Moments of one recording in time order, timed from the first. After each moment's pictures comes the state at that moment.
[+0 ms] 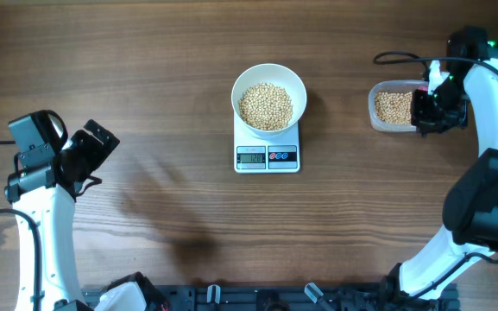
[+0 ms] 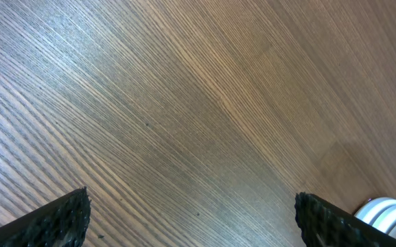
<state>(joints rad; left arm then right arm) 0.40 1.26 0.89 -0.67 0.16 -0.49 -0.22 1.94 1.63 -1.30 0.01 -0.05</state>
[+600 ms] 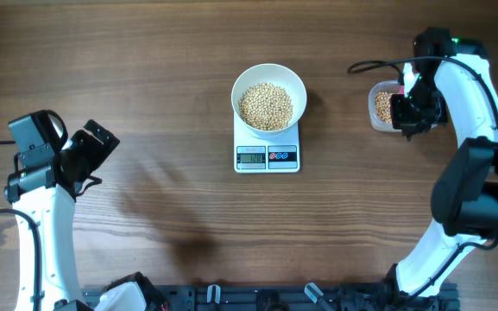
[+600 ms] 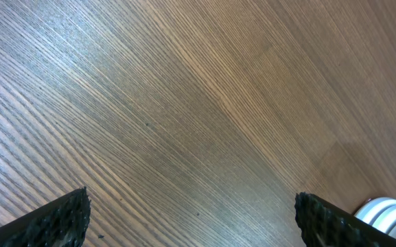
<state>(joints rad) 0.40 1.26 0.89 -0.67 0.16 -0.49 -0.11 2.00 1.63 -1.31 0.11 -0.05</state>
